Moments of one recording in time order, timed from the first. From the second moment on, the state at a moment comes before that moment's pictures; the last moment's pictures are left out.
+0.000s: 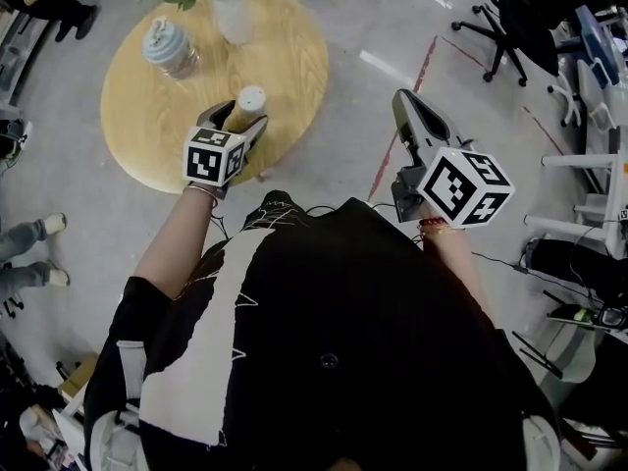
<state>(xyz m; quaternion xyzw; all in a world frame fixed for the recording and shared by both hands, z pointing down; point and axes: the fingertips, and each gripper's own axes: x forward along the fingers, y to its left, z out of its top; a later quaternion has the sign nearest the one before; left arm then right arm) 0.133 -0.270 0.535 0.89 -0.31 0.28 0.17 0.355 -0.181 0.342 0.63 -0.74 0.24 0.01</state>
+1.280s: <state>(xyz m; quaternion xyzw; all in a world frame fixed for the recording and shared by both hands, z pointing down) 0.147 -0.259 0.488 0.91 -0.32 0.19 0.18 0.353 -0.163 0.350 0.62 -0.74 0.25 0.02</state>
